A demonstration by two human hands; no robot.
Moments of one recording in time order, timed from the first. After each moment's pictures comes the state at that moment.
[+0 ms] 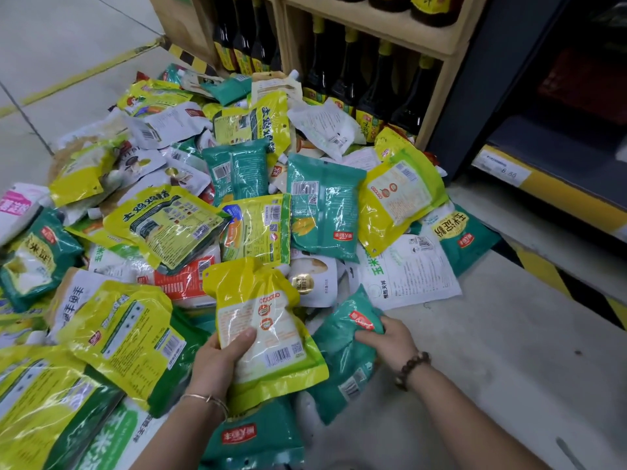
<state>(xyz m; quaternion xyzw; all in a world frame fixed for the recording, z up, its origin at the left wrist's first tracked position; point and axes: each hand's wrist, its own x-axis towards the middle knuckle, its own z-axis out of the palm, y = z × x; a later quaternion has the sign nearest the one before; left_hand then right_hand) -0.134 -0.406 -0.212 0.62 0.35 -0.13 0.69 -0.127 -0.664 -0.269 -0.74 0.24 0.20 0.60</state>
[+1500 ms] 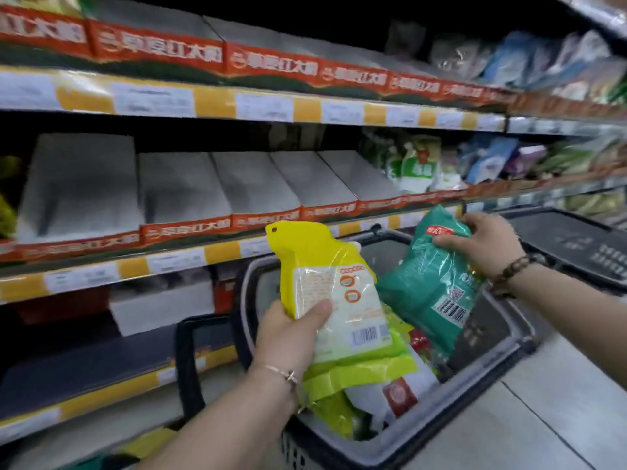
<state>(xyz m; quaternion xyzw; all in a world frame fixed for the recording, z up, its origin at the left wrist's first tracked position) -0.259 -0.964 0.105 0.56 -0.25 -0.46 0.64 -0.478 -1.120 0.182 -0.72 0.60 -0.33 0.11</state>
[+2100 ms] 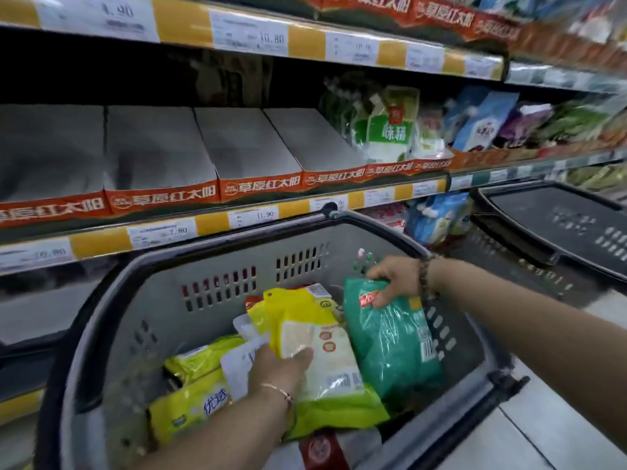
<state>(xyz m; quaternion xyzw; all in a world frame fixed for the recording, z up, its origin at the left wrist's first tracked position) -0.355 -1.104 -0.039 0.71 -0.20 -0.47 0.48 -0.516 -1.262 0.076 -0.87 0.42 0.17 0.19</state>
